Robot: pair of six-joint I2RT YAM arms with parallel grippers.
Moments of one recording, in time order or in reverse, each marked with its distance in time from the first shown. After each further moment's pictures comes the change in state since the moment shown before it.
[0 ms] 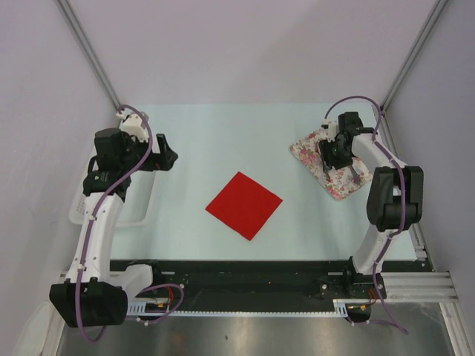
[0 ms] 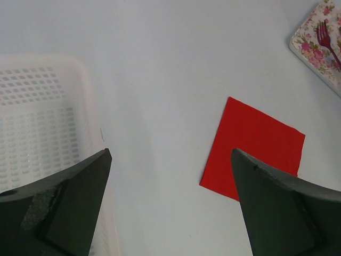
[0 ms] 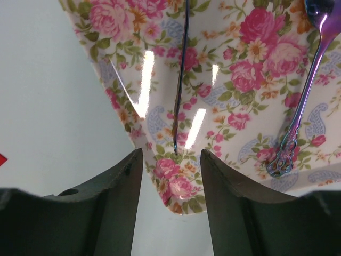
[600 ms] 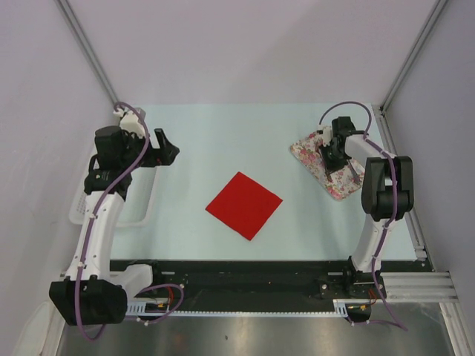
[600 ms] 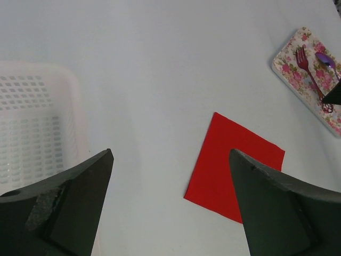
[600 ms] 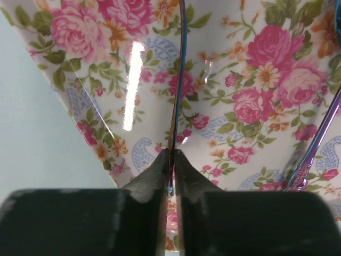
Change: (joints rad) left arm -0.011 0.007 0.000 0.062 0.005 -0.100; right arm 0.011 0.139 0.017 0.079 0.040 -0.024
